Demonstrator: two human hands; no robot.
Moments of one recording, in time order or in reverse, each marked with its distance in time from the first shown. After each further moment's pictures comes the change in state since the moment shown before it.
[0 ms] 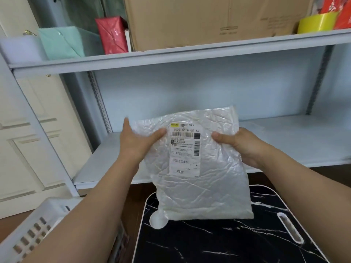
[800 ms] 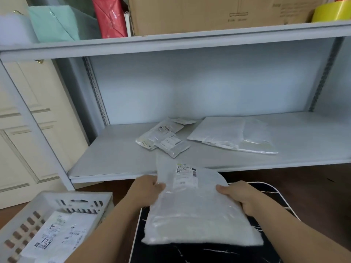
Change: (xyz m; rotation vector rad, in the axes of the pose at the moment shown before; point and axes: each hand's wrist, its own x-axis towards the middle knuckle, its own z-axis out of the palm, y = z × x) left_hand -0.047 -0.085 0.013 0.312 -0.381 -0.278; right_hand -0.006 0.131 0.004 -0.193 0.152 0.577
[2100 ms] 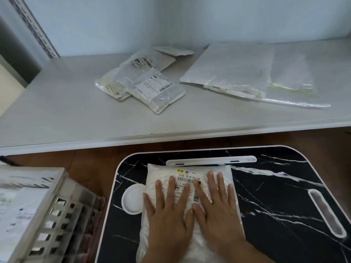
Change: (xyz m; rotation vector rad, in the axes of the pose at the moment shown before) left_hand 0.083 -0.163 0.213 0.753 -0.062 0.328; right_hand 0.141 0.172 0.076 -1.219 0.273 -0.591
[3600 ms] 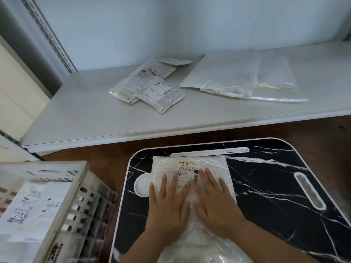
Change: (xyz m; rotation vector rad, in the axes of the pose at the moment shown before) left_hand -0.036 -0.009 -0.036 0.100 -0.095 0.074; right_hand -0.027 -0.005 -0.025 -0.017 -0.045 -0.177
